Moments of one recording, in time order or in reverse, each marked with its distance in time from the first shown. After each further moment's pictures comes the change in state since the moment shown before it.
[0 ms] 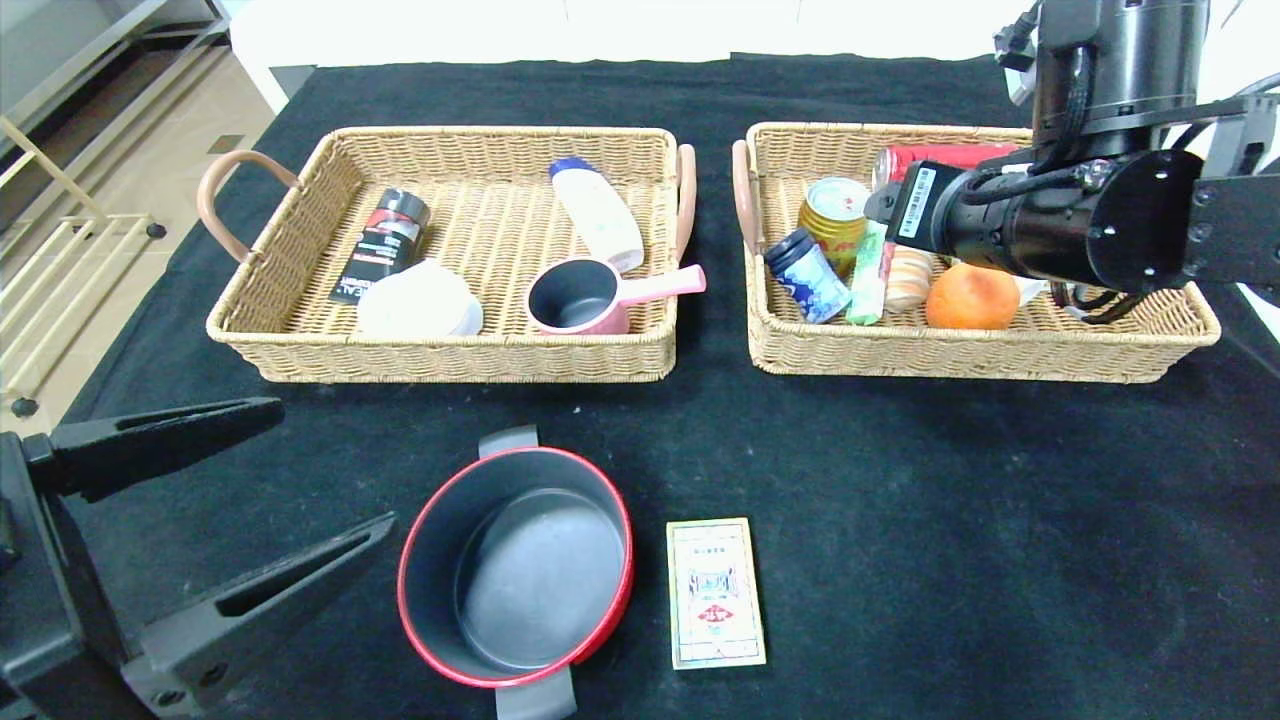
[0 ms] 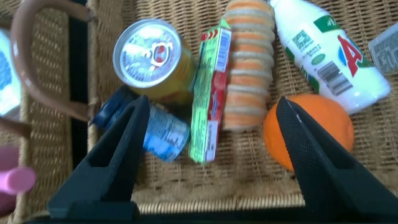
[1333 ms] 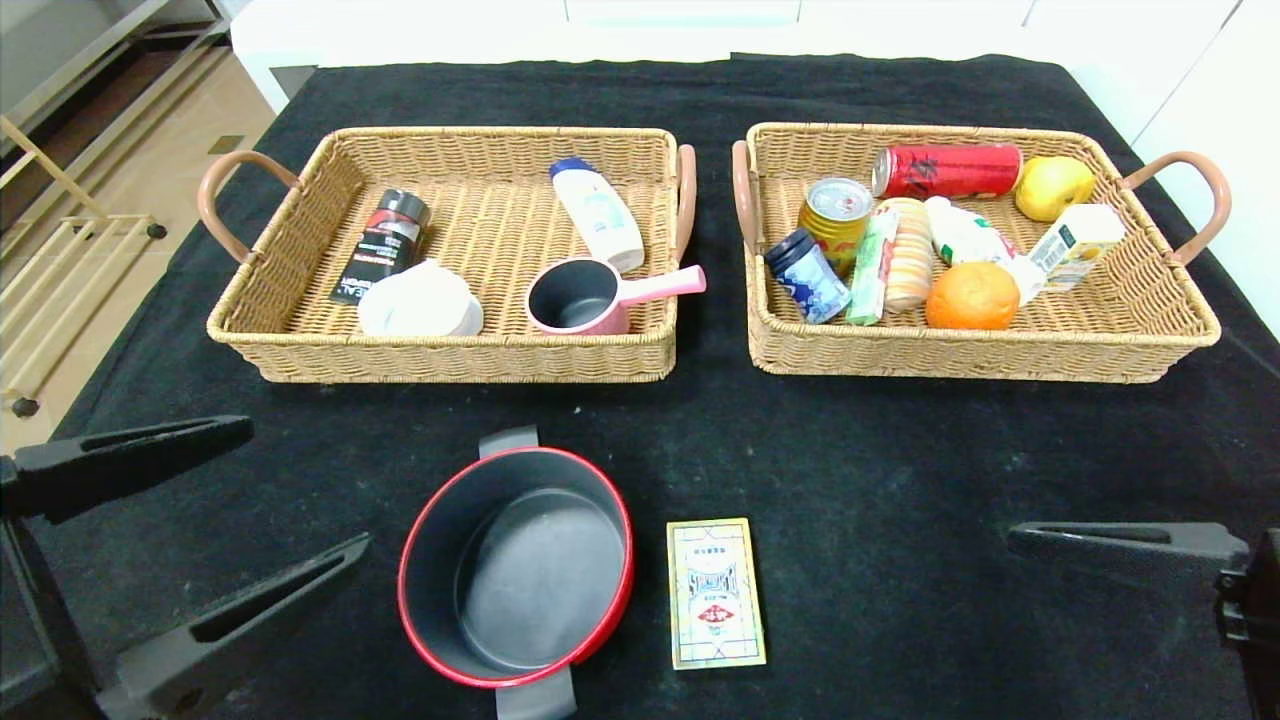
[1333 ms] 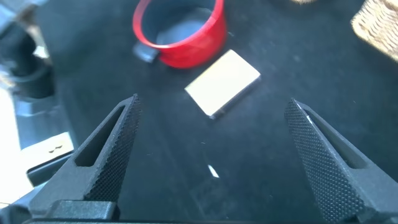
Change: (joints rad) left arm -0.004 -0.042 0.004 0.075 0.056 0.019; right arm 0.335 -0.744 1.027 -0.289 0.649 -0.457
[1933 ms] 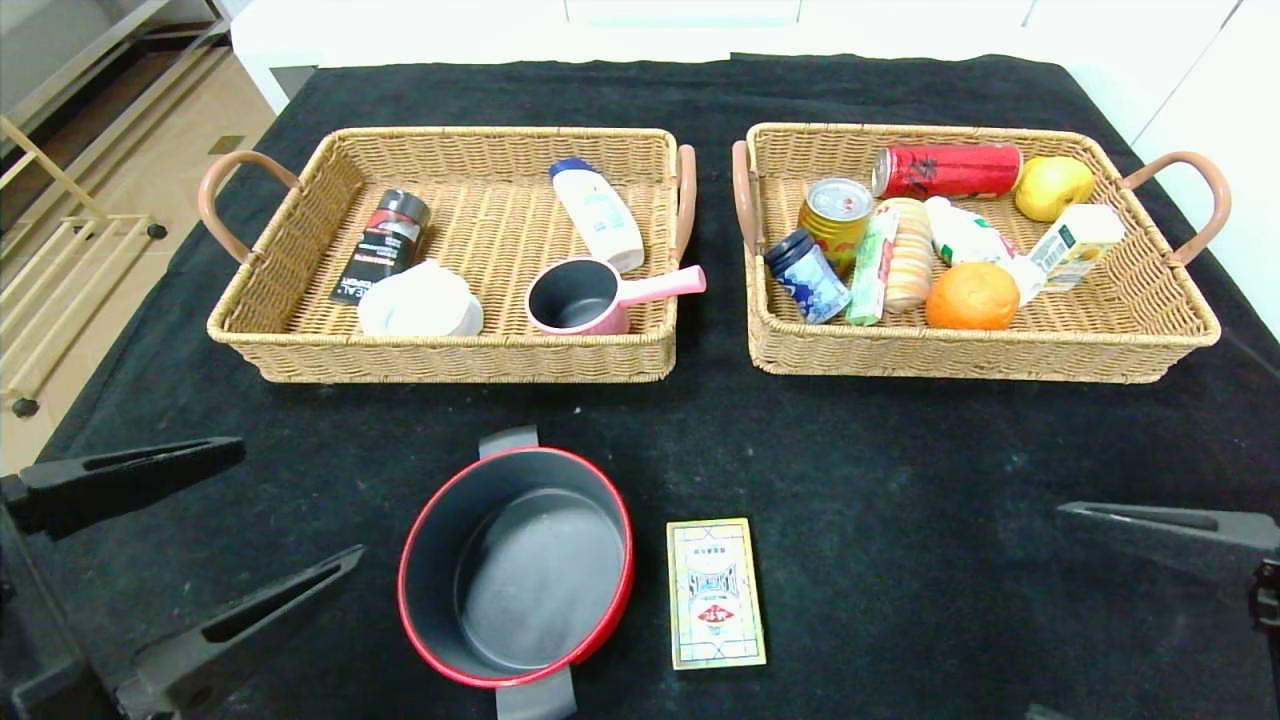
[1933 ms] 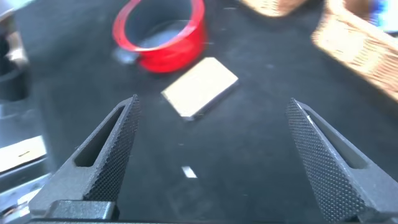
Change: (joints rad) left arm 0.071 0.005 0.007 0.033 -0.015 0.002; right arm -0.174 -0.049 0.117 -0.153 0.088 -0.073
